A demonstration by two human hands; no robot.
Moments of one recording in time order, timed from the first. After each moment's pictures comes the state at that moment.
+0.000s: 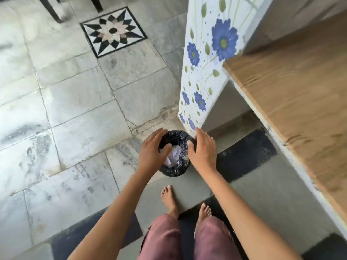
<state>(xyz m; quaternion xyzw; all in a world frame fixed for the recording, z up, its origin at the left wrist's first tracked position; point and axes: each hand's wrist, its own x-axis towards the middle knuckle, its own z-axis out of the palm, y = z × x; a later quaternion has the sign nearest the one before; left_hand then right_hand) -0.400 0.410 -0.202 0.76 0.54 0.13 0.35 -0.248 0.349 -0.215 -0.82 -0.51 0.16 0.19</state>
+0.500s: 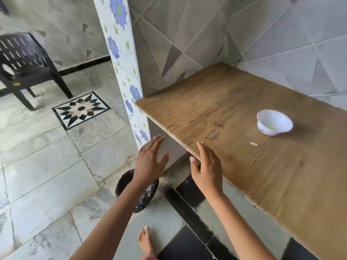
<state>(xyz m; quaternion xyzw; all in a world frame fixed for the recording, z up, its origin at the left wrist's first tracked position) -0.313 0.210 -0.022 0.88 0.36 0.23 0.22 -0.183 0.084 -0.034 -0.81 -0.46 -0.05 0.36</state>
